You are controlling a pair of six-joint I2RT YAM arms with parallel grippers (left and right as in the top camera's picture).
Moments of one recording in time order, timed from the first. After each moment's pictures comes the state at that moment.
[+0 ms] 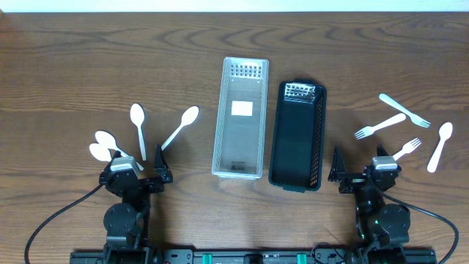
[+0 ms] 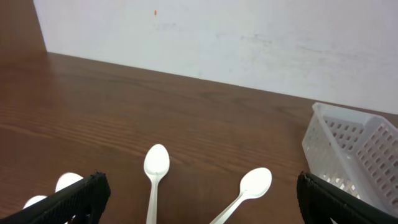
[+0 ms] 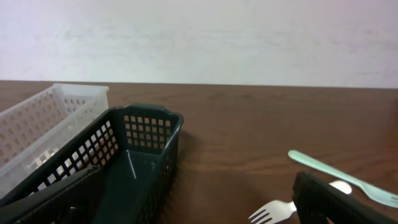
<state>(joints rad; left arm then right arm) -0.06 0.02 0.04 -0.14 -0.13 -0.18 0.12 0.02 0.01 -0.08 0.06 0.08</state>
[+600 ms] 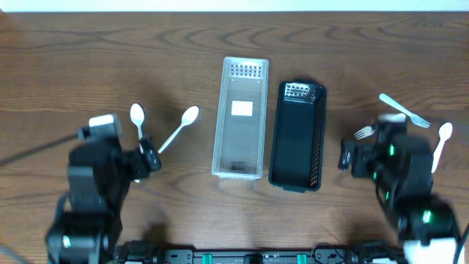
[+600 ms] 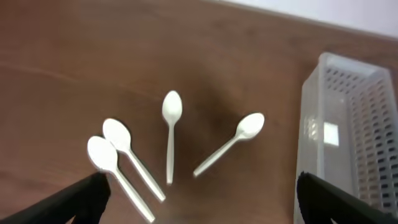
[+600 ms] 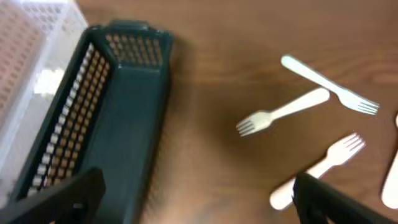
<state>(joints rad) -0.06 0.76 0.97 -0.92 -0.11 -0.23 0.09 0.85 0.87 -0.84 0.06 0.13</state>
